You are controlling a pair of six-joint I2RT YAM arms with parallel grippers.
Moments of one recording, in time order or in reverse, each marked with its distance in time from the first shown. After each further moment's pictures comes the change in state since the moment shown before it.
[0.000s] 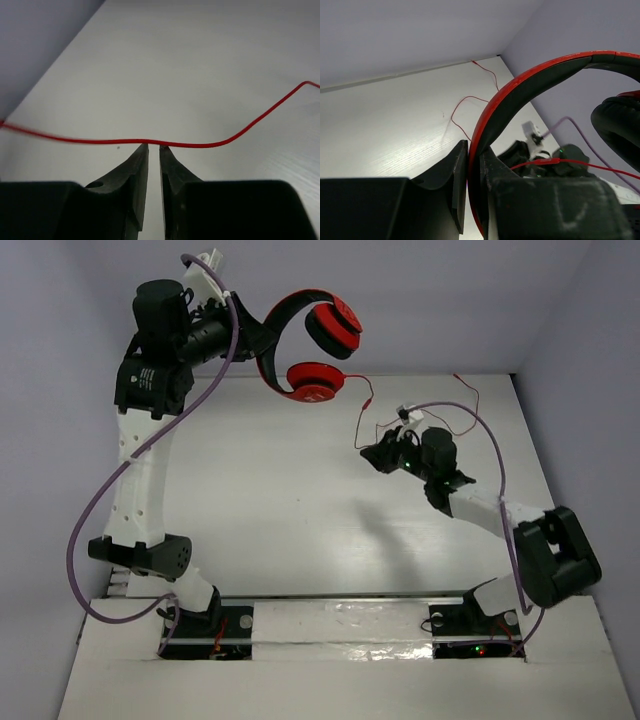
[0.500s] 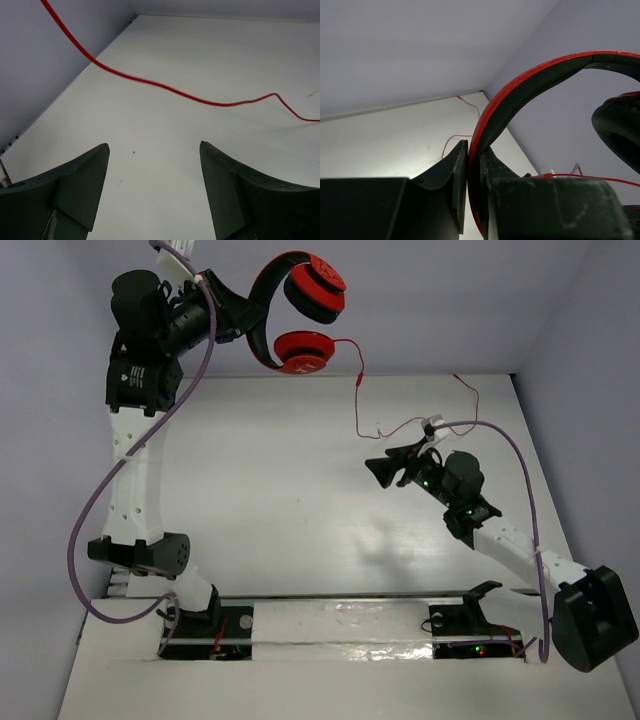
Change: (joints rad) left arm 0.071 0.016 0.014 0.178 0.033 -0.149; right arm 0.043 -0.398 -0.204 0.010 0.097 0.063
